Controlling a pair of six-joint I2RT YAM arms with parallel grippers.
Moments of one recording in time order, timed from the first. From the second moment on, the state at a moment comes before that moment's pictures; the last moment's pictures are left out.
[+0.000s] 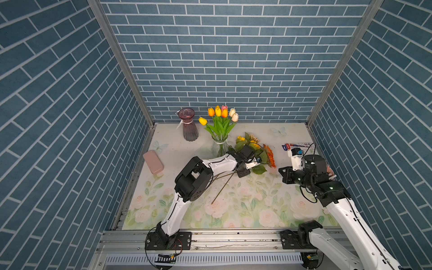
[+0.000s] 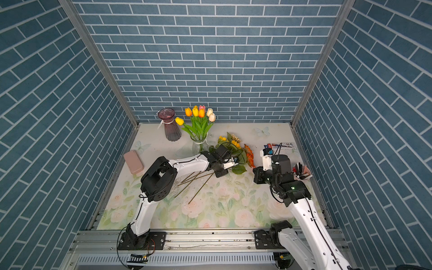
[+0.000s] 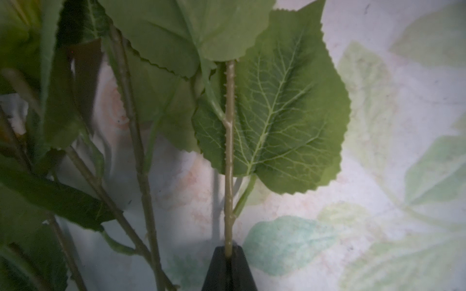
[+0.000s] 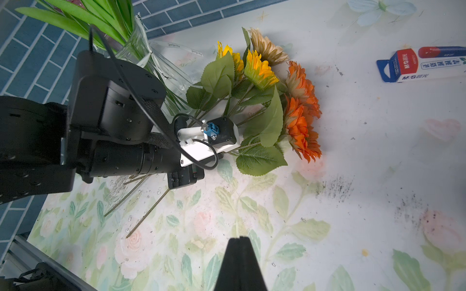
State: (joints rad) left arm -0.82 2.19 1.59 -0.51 -0.01 0.46; right arm 0.29 0.81 0.80 -0.70 -0.27 0.26
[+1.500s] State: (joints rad) left arm -0.71 1.25 1.51 -0.14 0.11 0.36; right arm 0.29 0.53 0.77 -0.40 -0.20 0.25
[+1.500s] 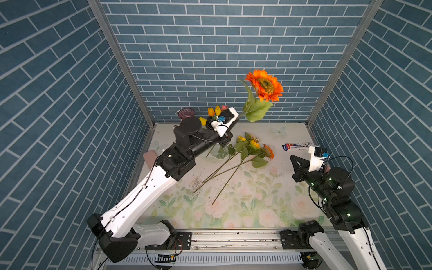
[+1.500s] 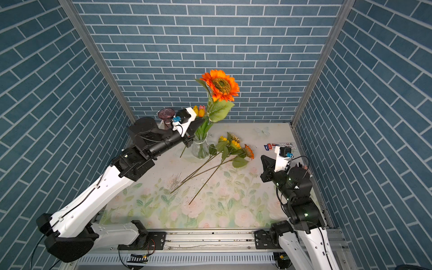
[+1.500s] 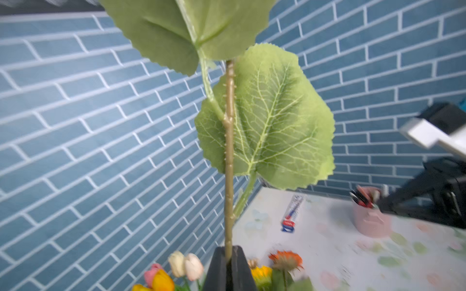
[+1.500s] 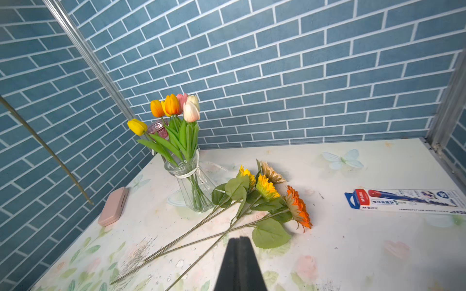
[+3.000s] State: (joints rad) left arm -0.02 1.94 1.79 0.68 0.26 0.00; right arm 0.29 0.71 0.74 -0.16 -0.55 0.17
